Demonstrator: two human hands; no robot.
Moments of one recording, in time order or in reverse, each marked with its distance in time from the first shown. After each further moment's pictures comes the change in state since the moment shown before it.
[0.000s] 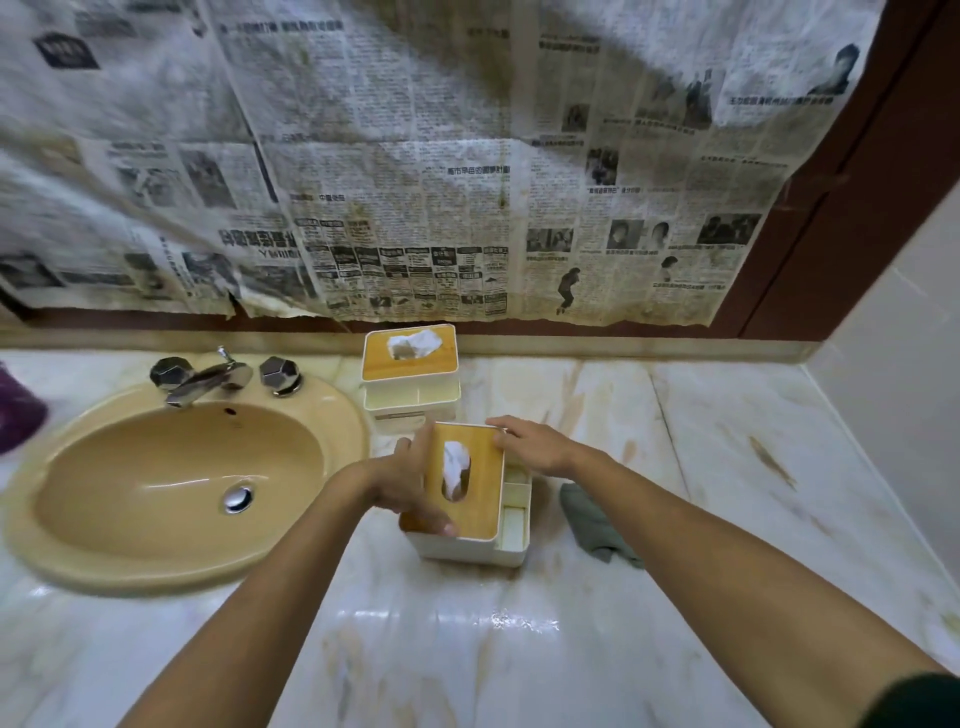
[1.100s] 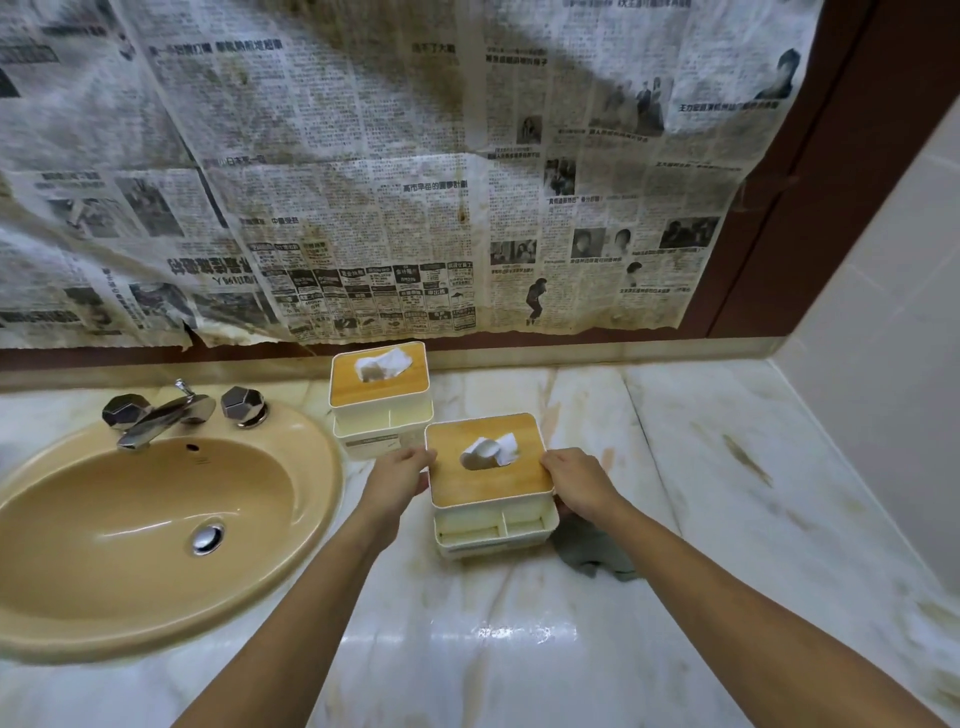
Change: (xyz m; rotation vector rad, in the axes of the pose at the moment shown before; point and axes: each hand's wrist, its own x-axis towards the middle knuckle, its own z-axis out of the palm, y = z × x) left_hand 0.039 0.021 0.030 -1.034 0.403 0.010; right_hand -0.041 0.048 -0.004 0.260 0.387 0.299
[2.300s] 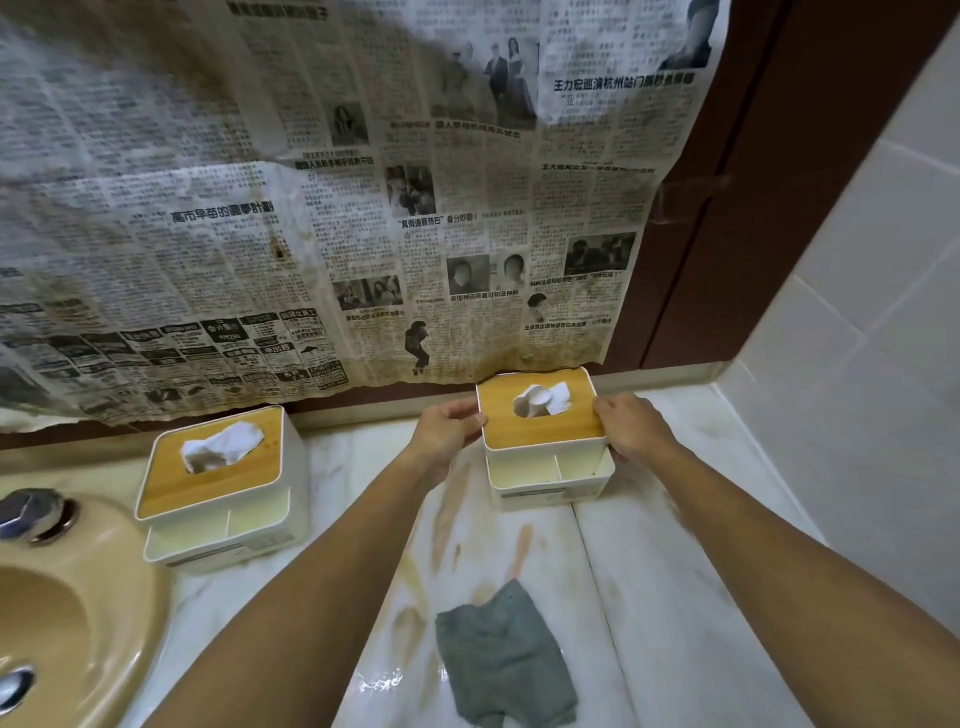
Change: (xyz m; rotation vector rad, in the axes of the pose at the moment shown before) left_hand 0.184 0.066 0.222 -0.068 -0.274 0.061; right_hand 0.156 0.065 -0.200 -0.201 0.304 0.135
